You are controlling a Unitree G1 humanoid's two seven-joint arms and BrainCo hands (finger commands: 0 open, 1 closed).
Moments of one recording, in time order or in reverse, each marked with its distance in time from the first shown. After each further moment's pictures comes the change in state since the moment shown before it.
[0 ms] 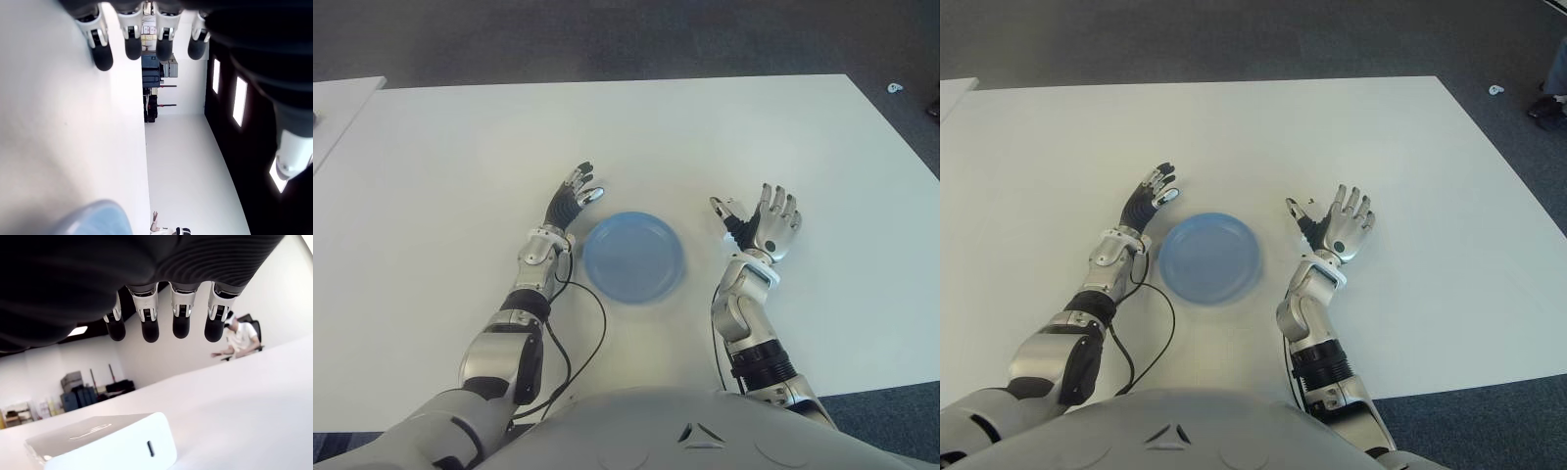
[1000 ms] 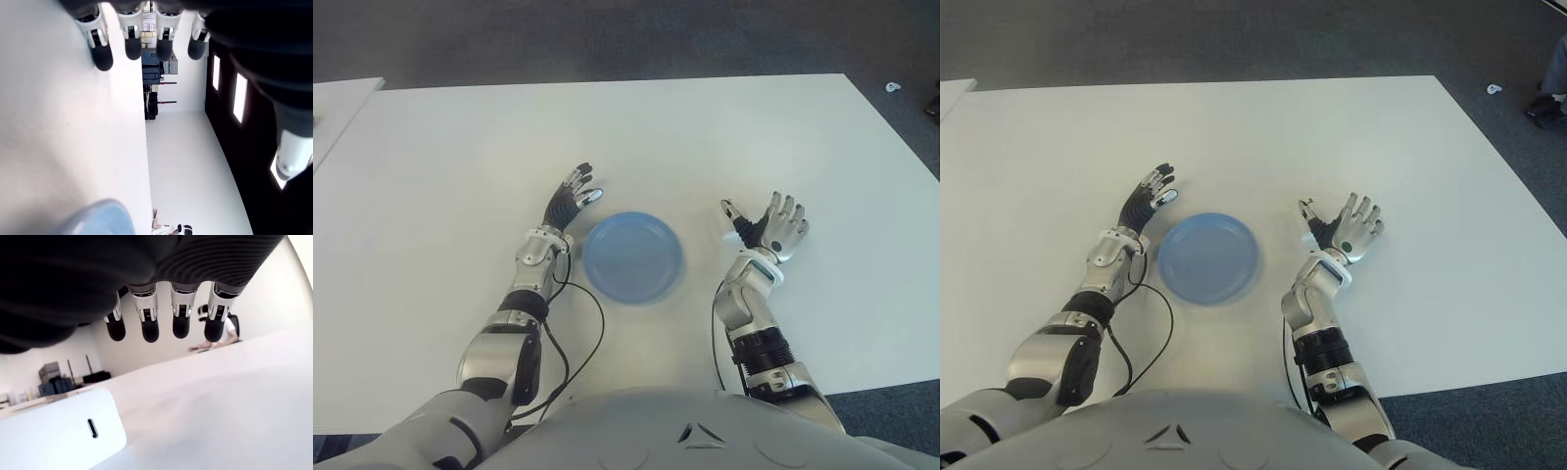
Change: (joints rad) left arm 0.005 0.009 -0.002 -0.002 0.001 -0.005 -0.008; right arm -0.056 0.001 -0.051 0.113 0.070 0.021 -0.014
